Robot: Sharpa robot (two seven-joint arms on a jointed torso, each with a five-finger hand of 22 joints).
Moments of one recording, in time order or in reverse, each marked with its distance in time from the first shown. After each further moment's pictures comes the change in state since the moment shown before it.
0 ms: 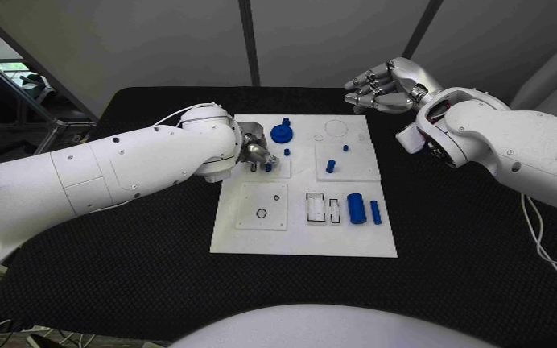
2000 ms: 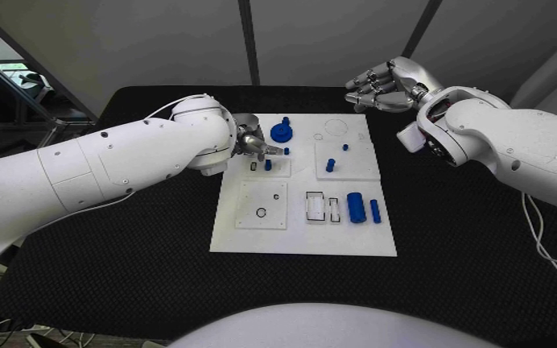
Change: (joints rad) left arm -0.004 -0.025 0.047 0.018 0.000 -0.004 -0.010; left_hand -0.043 0.016 -0.351 0.111 0.000 0.015 -0.006 0.008 0.011 0.008 -0.002 -0.004 -0.008 0.003 -0.003 0.000 0.000 0.000 0.010 -0.003 -0.003 0.008; right arm -0.001 0.002 0.000 -0.013 0.000 0.008 -0.002; right_hand -0.016 0.000 -0.006 0.005 0.004 -0.007 0.007 -0.008 0.000 -0.013 0.005 0.000 -0.001 -0.013 0.005 0.000 -0.008 0.000 -0.007 0.007 -0.019 -0.004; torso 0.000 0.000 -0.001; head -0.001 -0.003
